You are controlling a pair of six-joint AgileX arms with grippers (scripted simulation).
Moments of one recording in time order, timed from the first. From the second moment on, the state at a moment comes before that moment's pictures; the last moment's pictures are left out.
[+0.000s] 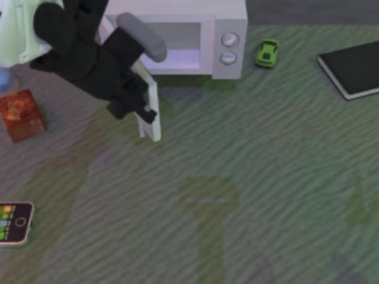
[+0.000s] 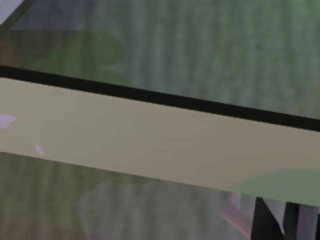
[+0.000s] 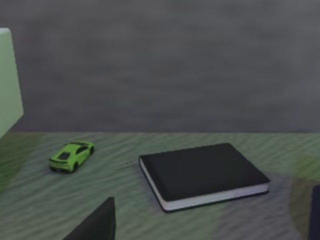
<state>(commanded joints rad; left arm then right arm) -0.38 1.75 1.36 -0.71 0.25 0.45 0.00 0.00 0.00 0.00 0.00 0.00</state>
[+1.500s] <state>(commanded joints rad) -0.31 1.74 1.35 -0.77 0.33 0.64 0.00 0.00 0.00 0.00 0.00 0.00</state>
